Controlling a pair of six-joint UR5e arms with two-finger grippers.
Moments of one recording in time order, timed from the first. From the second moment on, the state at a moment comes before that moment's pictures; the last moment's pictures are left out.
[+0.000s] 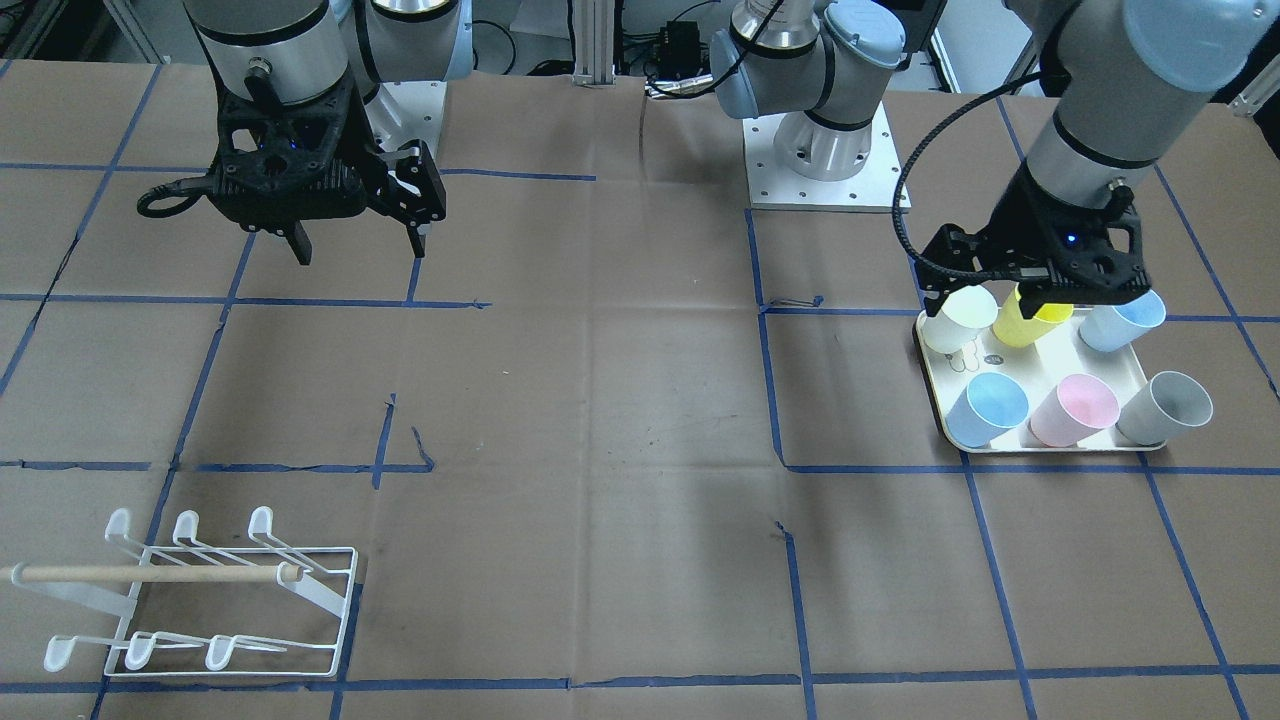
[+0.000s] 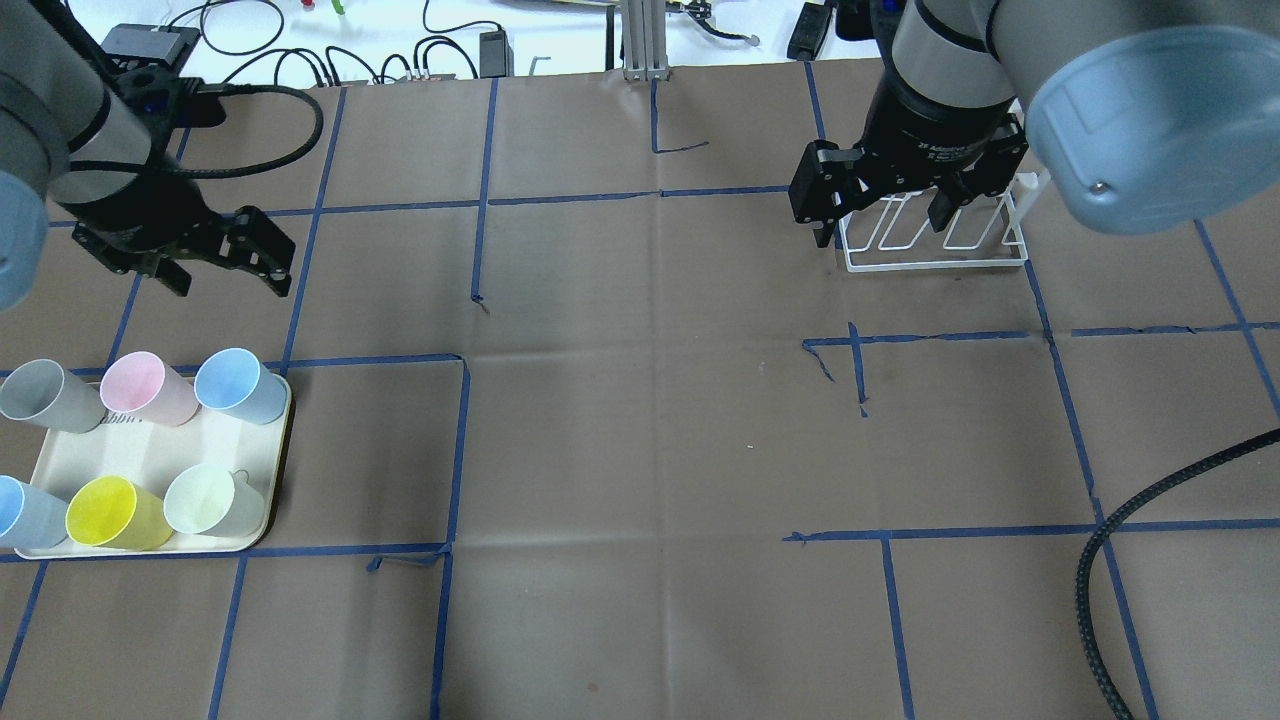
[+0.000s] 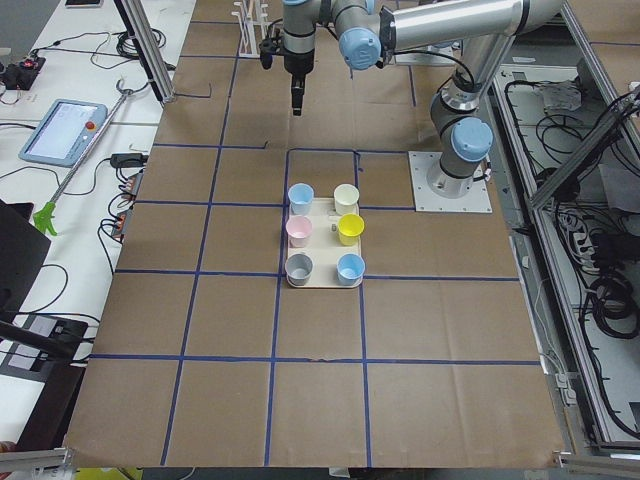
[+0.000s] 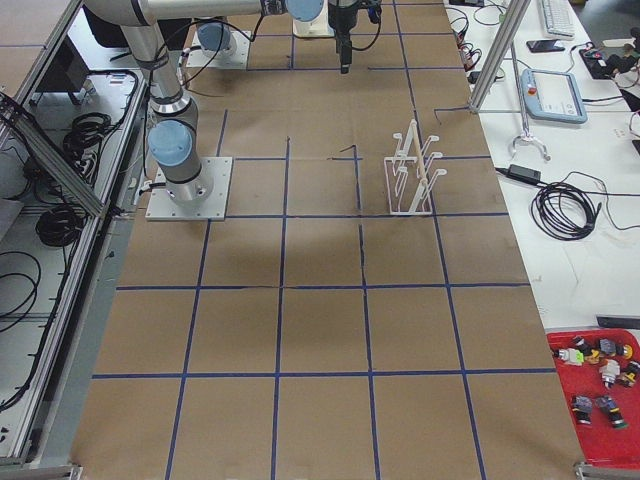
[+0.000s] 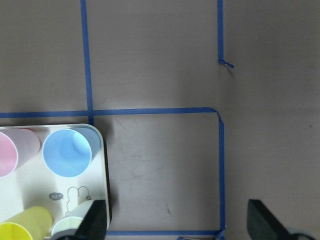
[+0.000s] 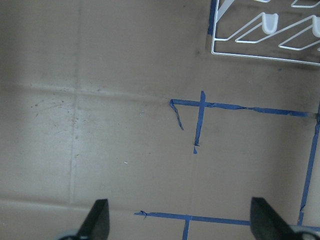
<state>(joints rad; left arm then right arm) -1.28 -1.54 -1.78 -1.37 1.60 0.32 1.69 -1.56 1.57 -1.63 -1.57 0.01</state>
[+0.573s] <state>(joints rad) -1.15 -1.58 -1.89 -1.18 1.59 0.45 1.69 -1.56 1.57 -1.63 -1.57 0.01</state>
